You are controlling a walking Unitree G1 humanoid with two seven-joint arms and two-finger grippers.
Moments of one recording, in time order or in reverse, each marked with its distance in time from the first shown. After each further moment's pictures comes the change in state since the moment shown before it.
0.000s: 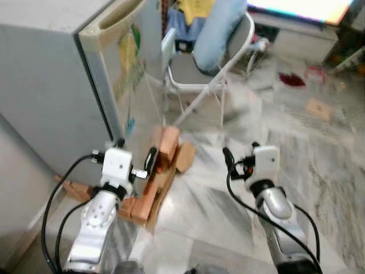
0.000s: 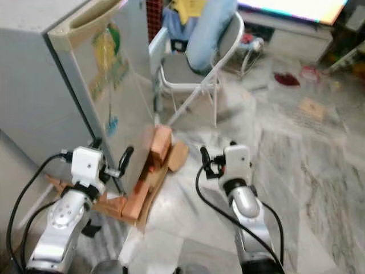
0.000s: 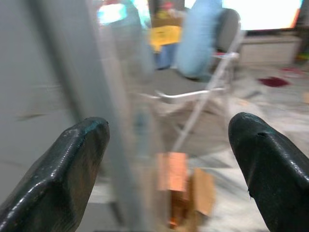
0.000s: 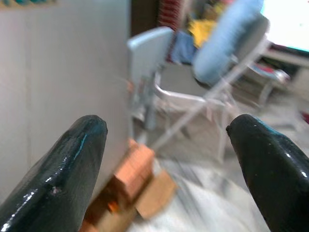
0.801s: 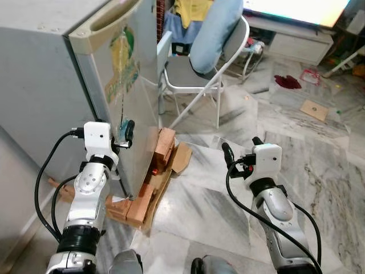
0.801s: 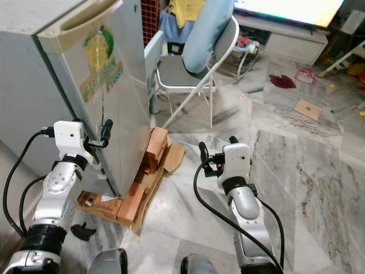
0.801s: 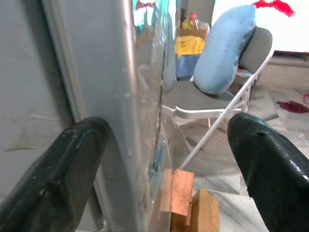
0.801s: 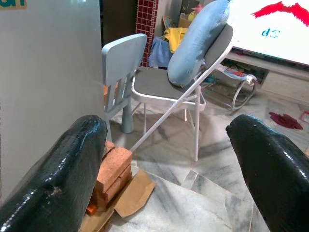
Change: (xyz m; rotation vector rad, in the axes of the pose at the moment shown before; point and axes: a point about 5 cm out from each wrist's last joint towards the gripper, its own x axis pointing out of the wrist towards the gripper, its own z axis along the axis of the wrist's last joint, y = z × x) left arm 0.057 0.037 0.004 -0.086 -0.015 0.164; right arm -0.011 -0.006 0.004 -0.023 -0.018 -0.045
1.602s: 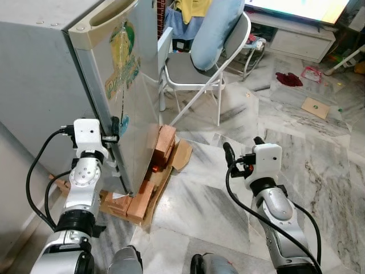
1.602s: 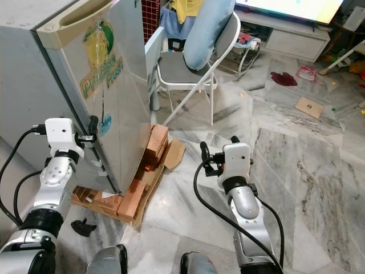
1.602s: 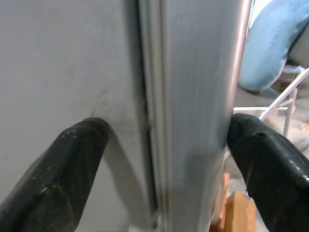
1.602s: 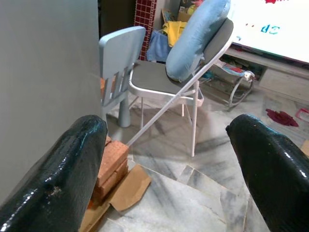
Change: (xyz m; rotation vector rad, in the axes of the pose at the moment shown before) left arm 0.014 0.026 -0.006 0.039 -0.001 0.145; right arm 0.000 -0.003 0.000 -0.024 0.007 -0.021
